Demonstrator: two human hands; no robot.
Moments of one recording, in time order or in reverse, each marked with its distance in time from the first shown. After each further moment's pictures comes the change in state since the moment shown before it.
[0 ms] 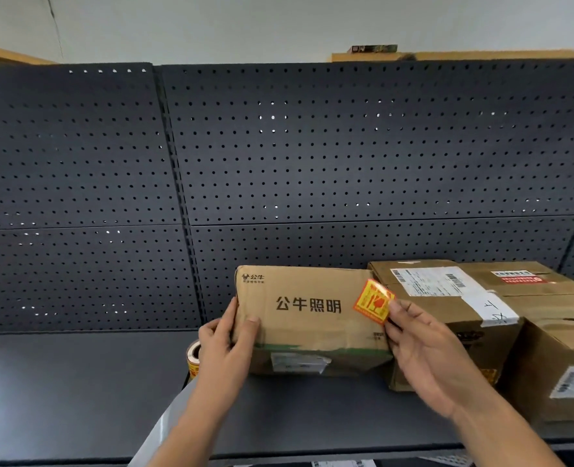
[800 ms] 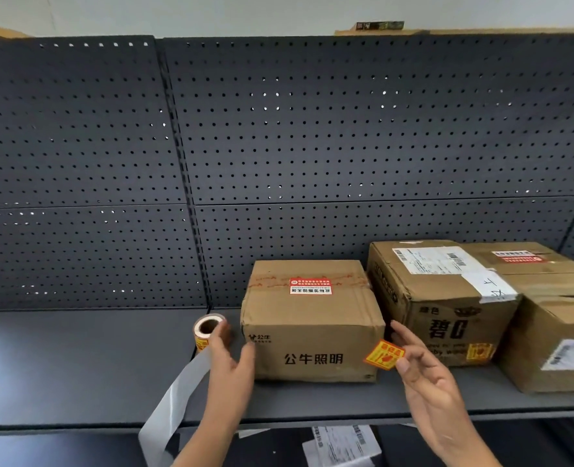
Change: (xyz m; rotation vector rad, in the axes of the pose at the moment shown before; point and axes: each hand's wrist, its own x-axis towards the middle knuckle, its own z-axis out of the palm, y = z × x) left_hand -0.021 -0.080 0.006 -0.107 0.011 -0.063; right_hand -0.025 0.098 -0.078 -0.073 -0.005 -0.217
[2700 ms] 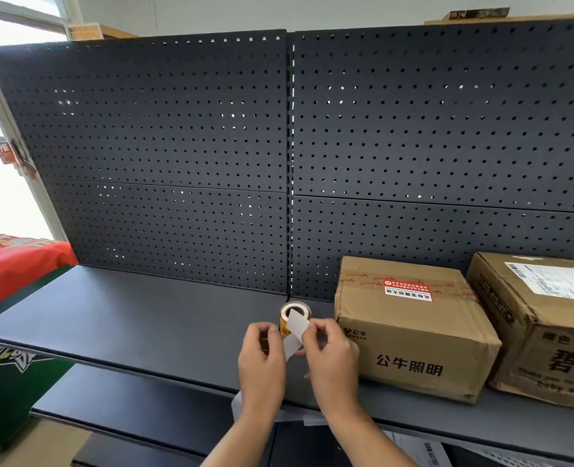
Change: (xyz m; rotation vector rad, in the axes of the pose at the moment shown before) left_hand -0.002 -0.005 -0.086 0.060 0.351 0.051; right_hand 0.005 0.126 0.256 -0.757 0.012 -0.242
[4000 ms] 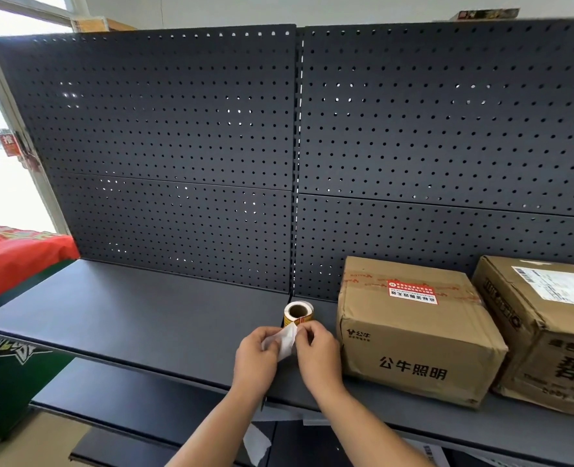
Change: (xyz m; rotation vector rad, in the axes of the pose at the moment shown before) left_hand 0.044 -0.044 -0.009 0.140 -0.266 -0.086; right_hand 0.022 0.033 0.040 -0.096 -0.190 0.201
